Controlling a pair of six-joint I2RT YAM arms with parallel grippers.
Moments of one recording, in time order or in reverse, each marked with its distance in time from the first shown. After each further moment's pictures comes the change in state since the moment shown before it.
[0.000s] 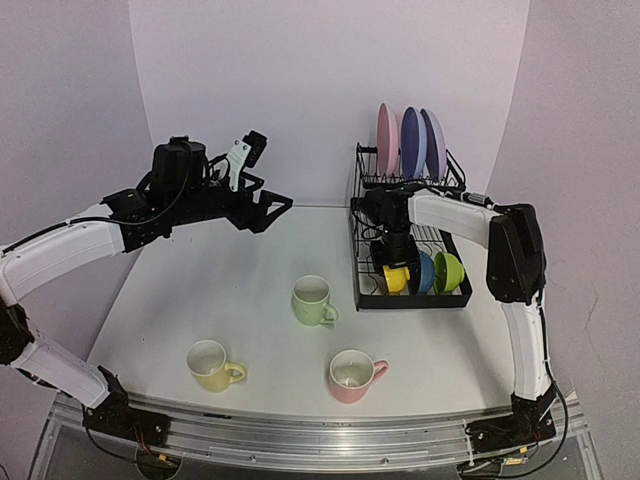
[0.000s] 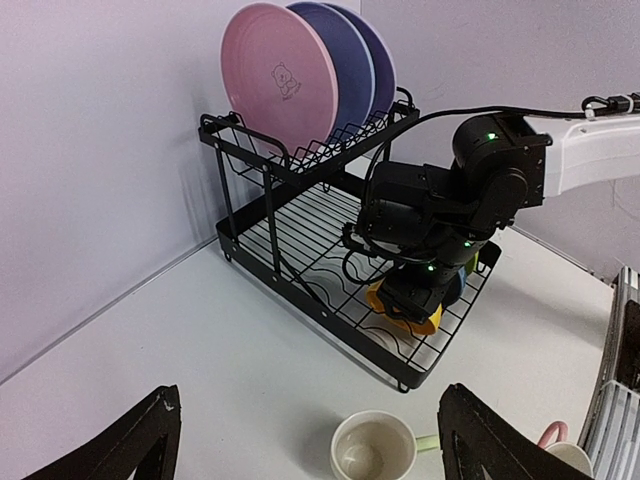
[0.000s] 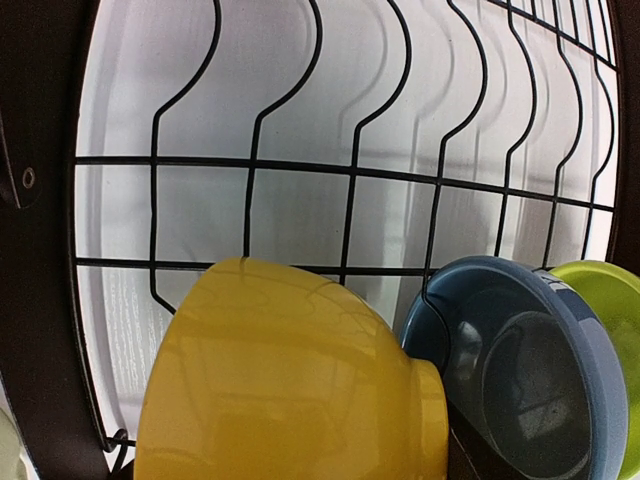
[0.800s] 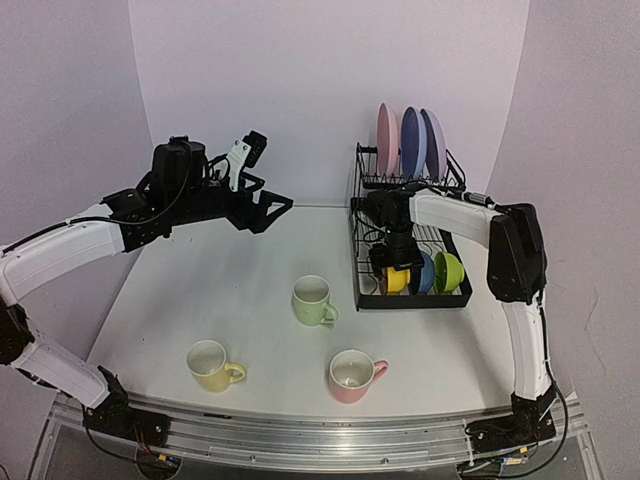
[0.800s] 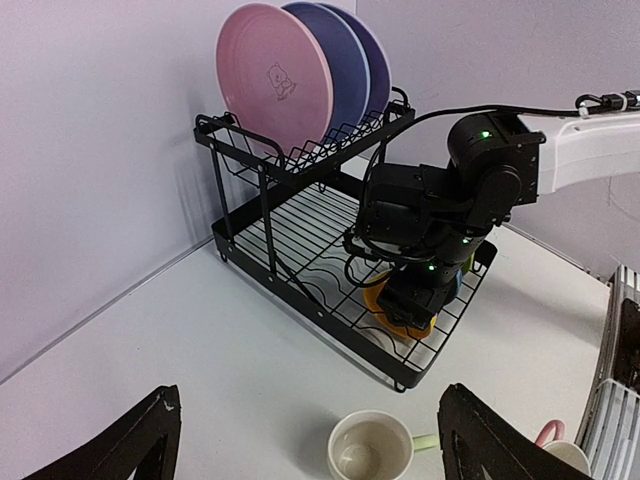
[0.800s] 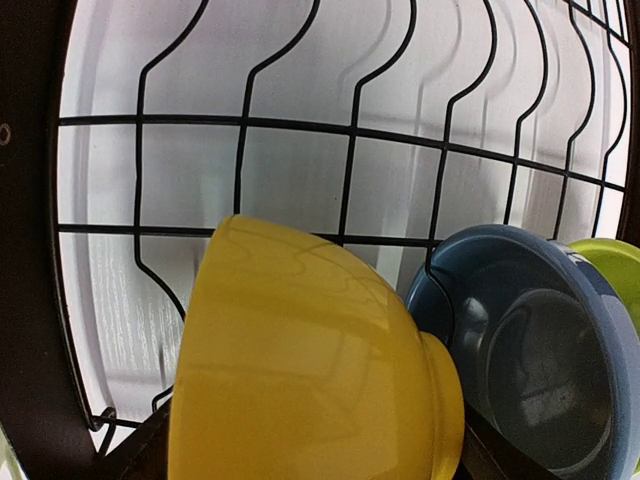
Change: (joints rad) left arm 0.003 0.000 0.000 0.000 0.016 0.000; right arm -0.004 -0.004 -0.004 -0.039 -0.032 -0.005
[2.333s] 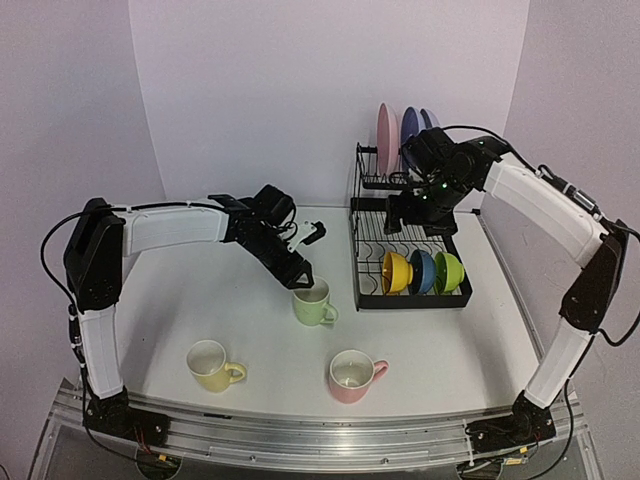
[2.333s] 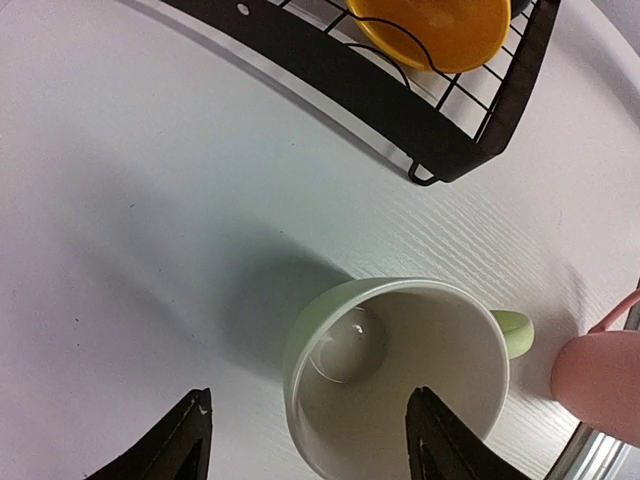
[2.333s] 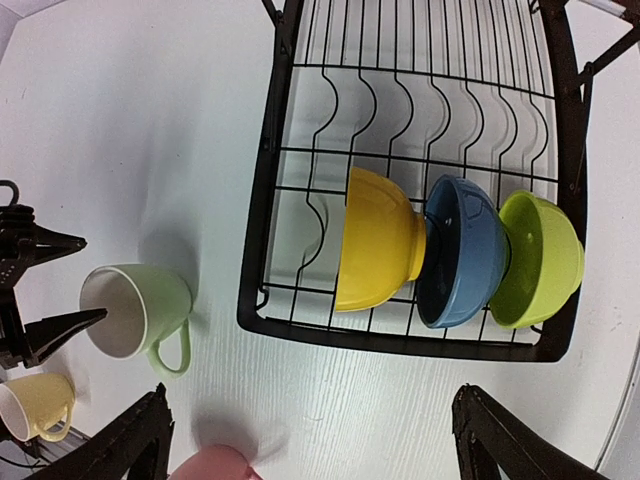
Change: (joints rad) left arm -0.013 0.598 0.318 -0.465 0.110 0.073; right arm 0.023 -0.482 -0.078 -0.033 -0.148 0.043
